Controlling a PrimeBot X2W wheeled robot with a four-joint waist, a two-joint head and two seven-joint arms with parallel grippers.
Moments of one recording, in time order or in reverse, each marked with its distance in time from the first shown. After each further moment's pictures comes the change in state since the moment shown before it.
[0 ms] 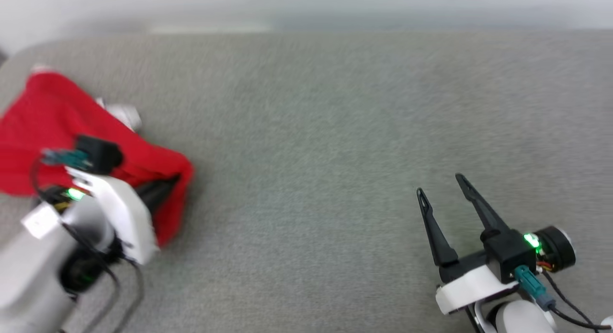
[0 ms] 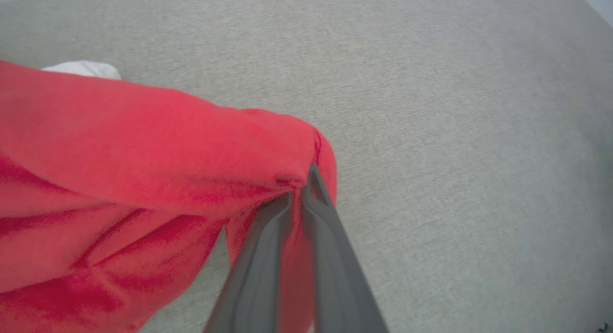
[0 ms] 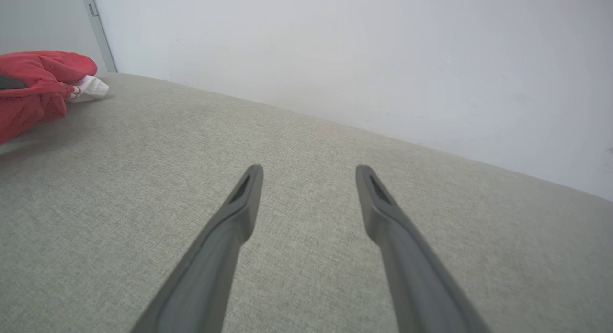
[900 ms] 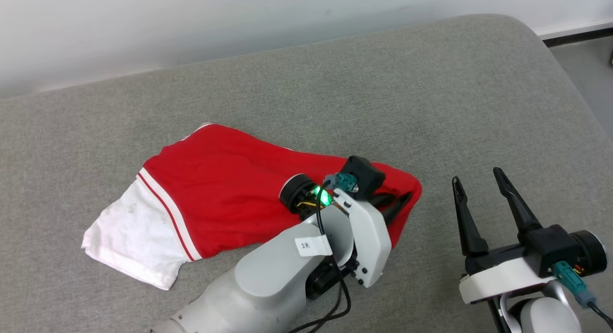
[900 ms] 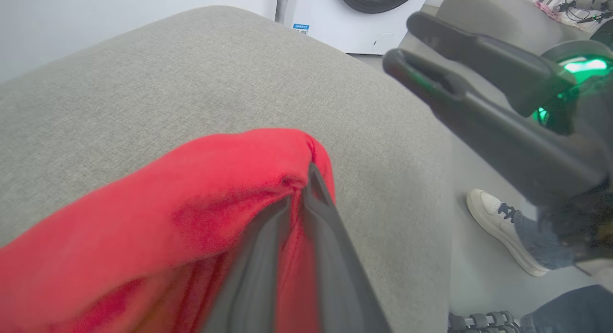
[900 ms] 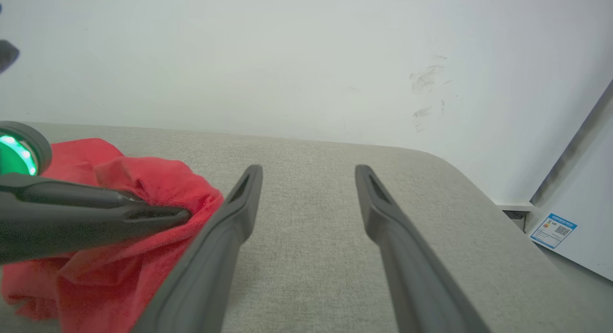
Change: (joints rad) left arm -0.197 -0.722 -0.305 0.308 0.272 0.060 -0.180; right arm 0.015 0.004 -0.109 -0.023 0.069 0.000 -0.002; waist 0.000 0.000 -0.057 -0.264
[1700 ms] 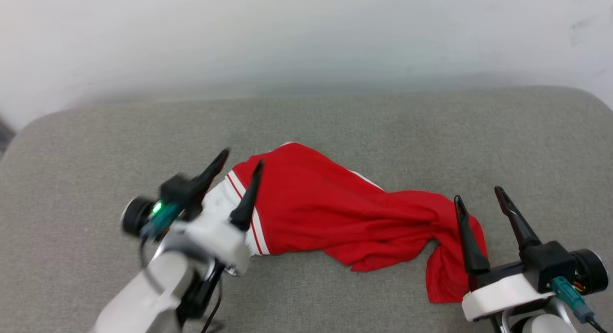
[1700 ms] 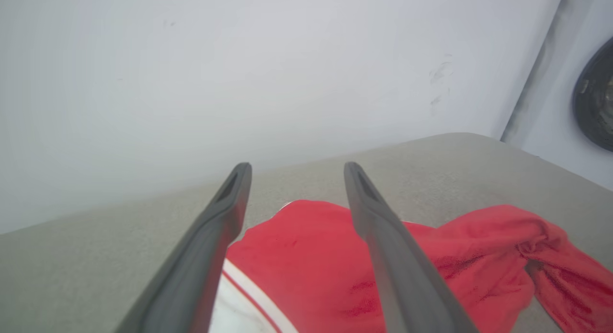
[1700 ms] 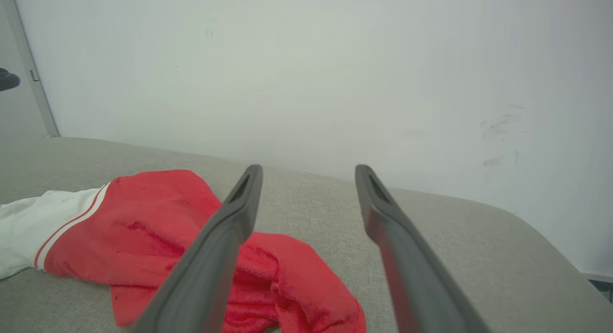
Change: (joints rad) left arm 0.270 0.328 0.327 -0.237 0.130 0.188 -0.277; right arm 0.052 0.001 -0.010 0.004 -0.016 0.000 0.000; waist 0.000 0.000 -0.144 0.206
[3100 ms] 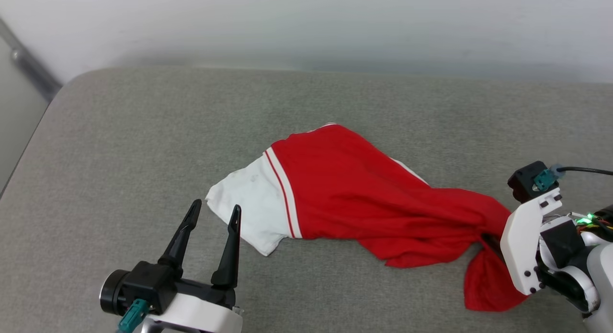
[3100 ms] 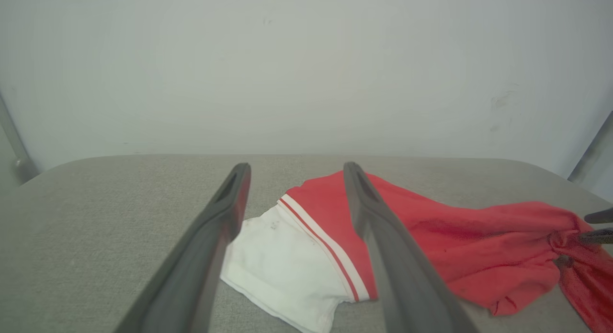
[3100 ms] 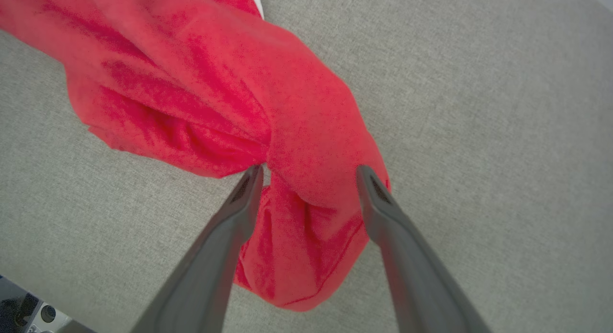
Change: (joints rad) left arm 0.524 -0.260 0.524 -0.374 0.422 -0.165 0.000; right arm -0.244 -0.415 0.251 -0.027 0.429 0.000 1.105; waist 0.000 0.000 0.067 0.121
